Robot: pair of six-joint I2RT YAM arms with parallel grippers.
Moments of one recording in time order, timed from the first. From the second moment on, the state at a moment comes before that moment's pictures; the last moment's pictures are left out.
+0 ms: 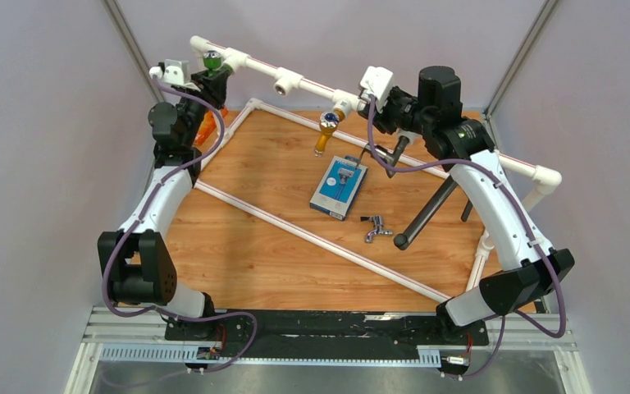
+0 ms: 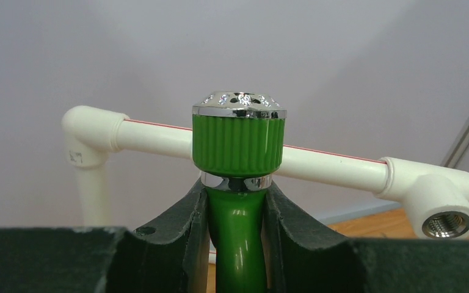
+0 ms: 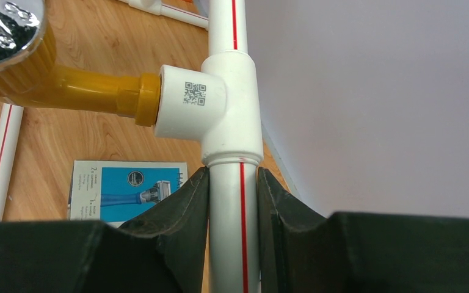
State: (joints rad) left arm -0.03 1.50 1.17 0.69 0.31 -0.27; right arm 0.42 1.48 1.73 -0.54 -0.44 -0.67
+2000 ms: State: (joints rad) left arm -0.35 1.14 0.50 -0.01 0.24 -0.47; right arm 0.53 0.74 1.25 -0.30 -0.19 -0.23
